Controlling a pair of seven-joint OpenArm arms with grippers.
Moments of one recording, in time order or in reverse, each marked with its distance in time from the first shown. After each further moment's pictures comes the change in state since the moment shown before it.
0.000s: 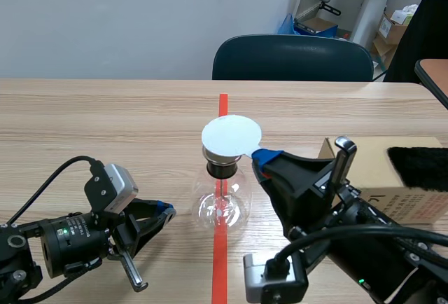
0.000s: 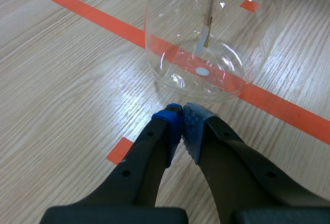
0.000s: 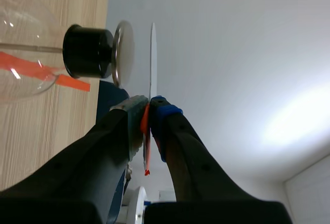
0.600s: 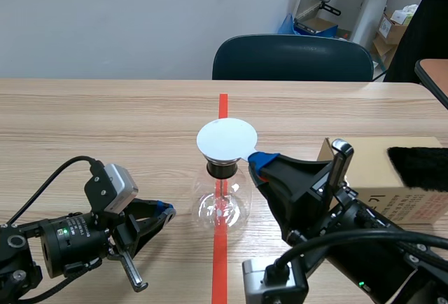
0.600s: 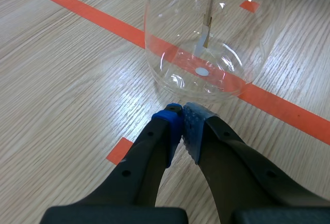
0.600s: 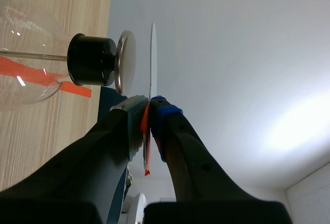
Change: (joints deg) left arm 0.0 0.0 0.0 0.0 0.0 0.0 0.0; right arm 0.0 0.0 0.0 0.0 0.0 0.1 0.9
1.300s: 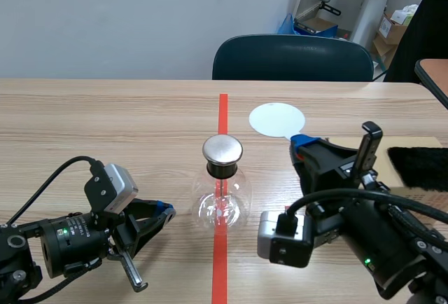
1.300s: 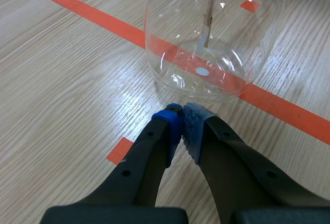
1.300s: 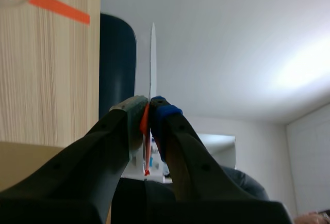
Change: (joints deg) left arm 0.0 0.0 0.0 0.0 0.0 0.0 0.0; right arm 0.0 0.0 0.0 0.0 0.0 1.9 -19.2
